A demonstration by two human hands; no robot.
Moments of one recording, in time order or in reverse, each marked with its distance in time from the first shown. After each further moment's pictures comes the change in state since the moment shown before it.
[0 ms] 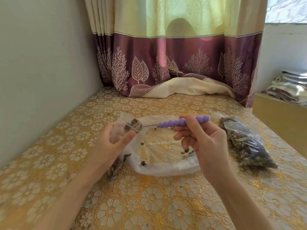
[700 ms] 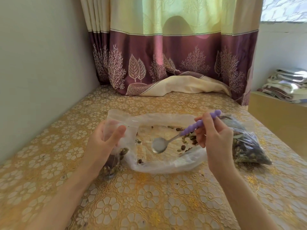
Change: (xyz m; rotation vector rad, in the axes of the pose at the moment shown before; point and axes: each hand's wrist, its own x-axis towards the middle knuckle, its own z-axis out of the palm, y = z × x) left_hand 0.003 -0.006 -0.003 -0.116 0.072 0.011; right_hand 0.013 0.014 -0.030 -0.214 0.268 -0.064
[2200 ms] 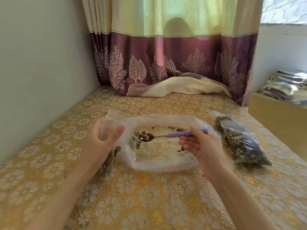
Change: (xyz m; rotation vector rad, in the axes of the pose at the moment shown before) left_hand -0.002 0.002 -0.008 0.091 0.035 0.066; right_hand -0.004 0.007 0.004 0.135 0.001 0.473
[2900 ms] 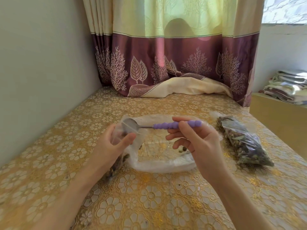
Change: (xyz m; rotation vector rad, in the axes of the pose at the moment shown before) left_hand -0.003 0.005 0.013 0.046 -0.119 -0.025; right_hand -0.020 -0.006 0.016 -0.009 -0.424 -0.425
